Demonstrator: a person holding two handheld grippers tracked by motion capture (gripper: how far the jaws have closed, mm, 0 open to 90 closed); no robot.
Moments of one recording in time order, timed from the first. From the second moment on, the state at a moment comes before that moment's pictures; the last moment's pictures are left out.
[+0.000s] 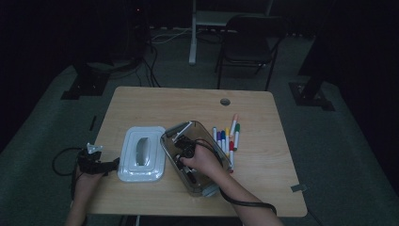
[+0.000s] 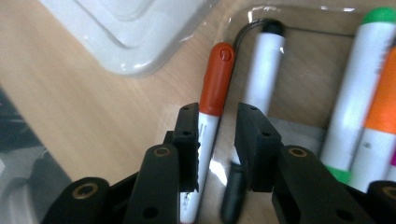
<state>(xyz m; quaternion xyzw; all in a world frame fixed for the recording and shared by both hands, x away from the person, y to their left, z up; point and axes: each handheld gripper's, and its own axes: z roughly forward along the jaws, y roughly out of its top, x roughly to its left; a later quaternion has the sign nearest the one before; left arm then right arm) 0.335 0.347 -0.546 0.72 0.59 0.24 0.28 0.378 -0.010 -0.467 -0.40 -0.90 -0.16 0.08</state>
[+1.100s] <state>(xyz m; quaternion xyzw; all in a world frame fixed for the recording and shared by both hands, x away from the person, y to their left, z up) 0.335 0.347 -0.546 0.72 0.59 0.24 0.28 0.374 -0.169 -0.386 -0.47 -0.81 -0.34 -0.03</state>
